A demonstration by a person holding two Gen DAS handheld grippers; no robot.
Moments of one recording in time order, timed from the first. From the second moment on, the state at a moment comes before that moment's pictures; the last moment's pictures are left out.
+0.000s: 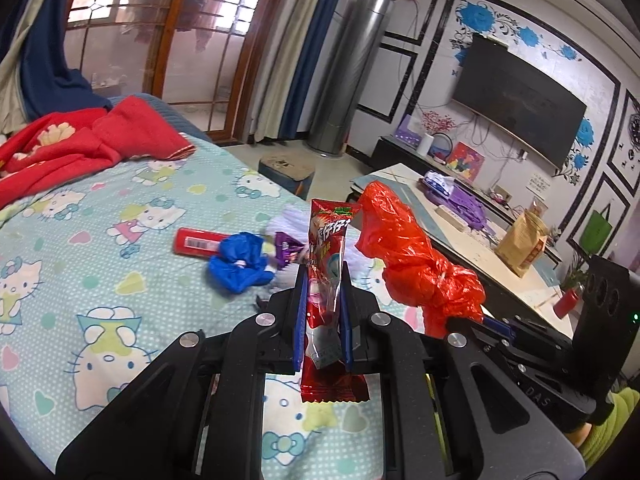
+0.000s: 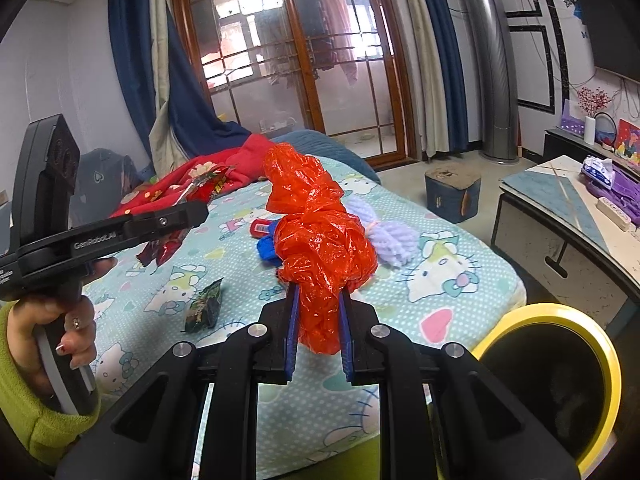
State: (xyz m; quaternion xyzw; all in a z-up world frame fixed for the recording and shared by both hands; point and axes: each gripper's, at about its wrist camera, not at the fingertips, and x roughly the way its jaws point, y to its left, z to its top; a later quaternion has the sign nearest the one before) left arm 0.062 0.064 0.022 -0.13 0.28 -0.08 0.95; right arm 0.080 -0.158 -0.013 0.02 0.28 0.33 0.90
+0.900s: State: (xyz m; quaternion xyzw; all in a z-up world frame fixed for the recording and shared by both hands) left arm 0.066 0.004 0.016 -0.11 0.29 -0.15 0.94; right arm 0.090 -0.248 -0.016 0.04 0.28 0.22 0.93
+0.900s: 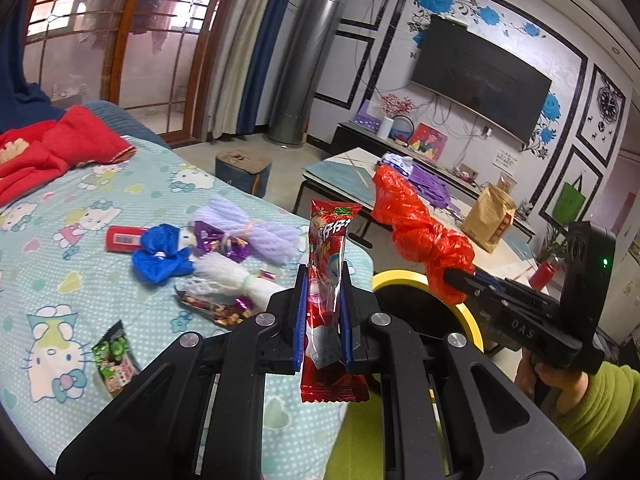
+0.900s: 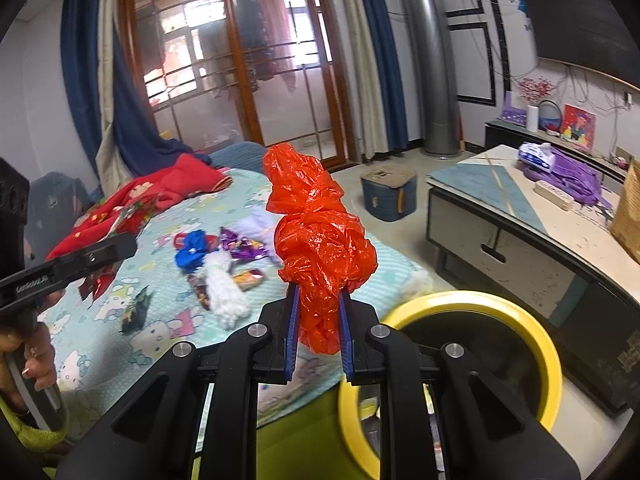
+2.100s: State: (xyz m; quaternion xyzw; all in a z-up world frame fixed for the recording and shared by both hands) left arm 0.091 -0.108 -0.024 -0.04 0.33 -0.26 0.91; right arm 0.107 -0.331 -0.062 0.09 0.34 0.11 0.93
